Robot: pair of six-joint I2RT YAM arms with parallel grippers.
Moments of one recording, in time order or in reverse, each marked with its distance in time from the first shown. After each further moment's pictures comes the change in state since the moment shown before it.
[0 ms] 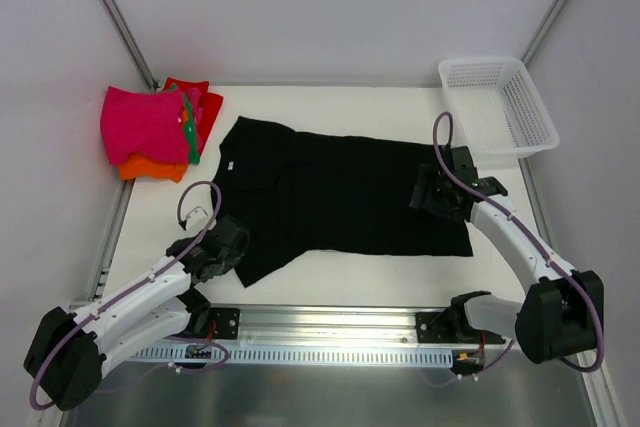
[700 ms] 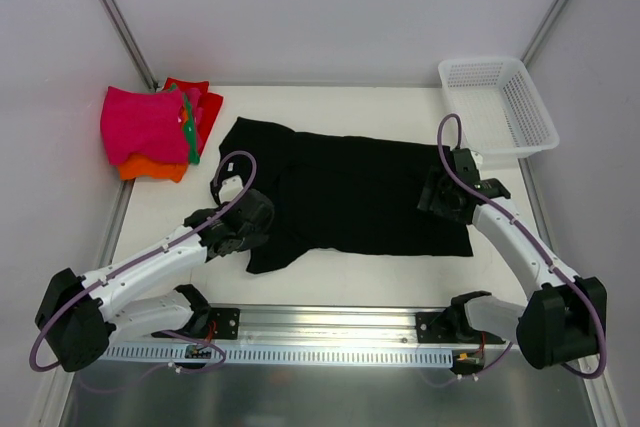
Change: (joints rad) left arm -0.141 0.234 0.330 -0.029 0.043 0.221; right arm -0.001 -0.039 0.000 -0.068 0.174 0.033
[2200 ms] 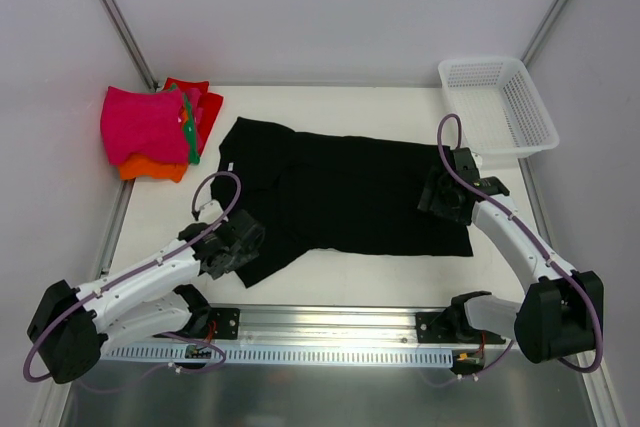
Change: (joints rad) left arm -0.007 -0.077 -0.114 -0.178 -0.048 -0.203; right arm -0.018 0.030 0.000 -0.002 -0.016 0.000
